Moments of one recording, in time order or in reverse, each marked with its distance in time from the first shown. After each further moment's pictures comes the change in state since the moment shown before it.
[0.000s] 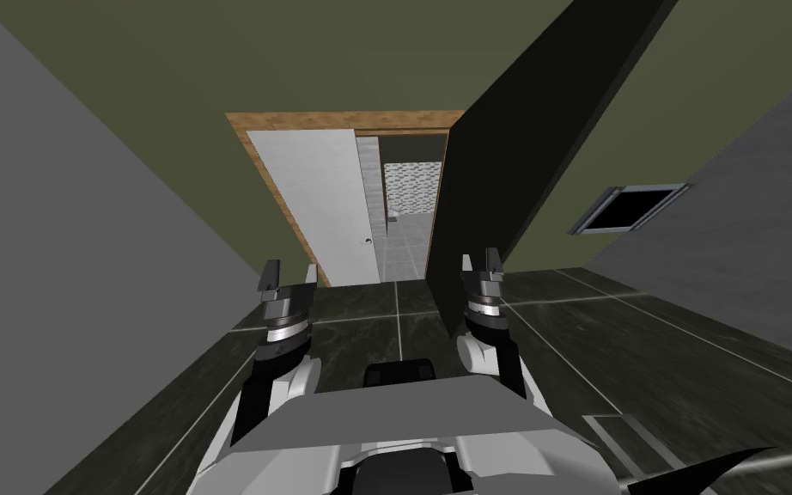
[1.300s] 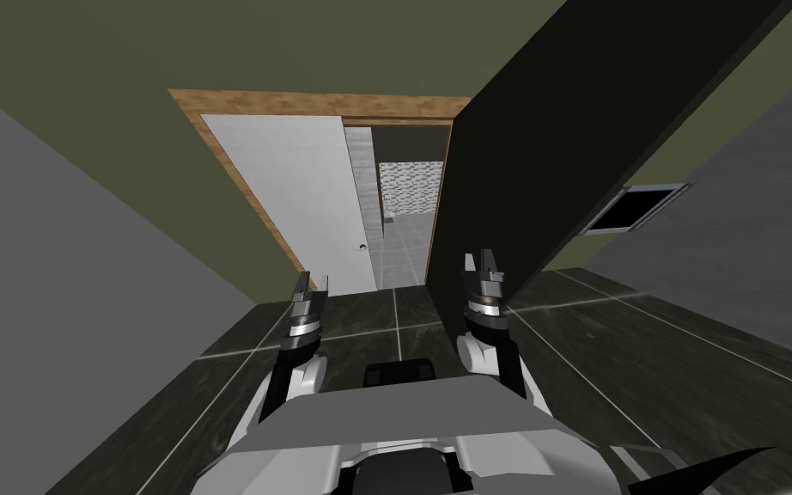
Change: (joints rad) arm -0.064 0.040 0.029 0.257 0.015 -0.043 0.020
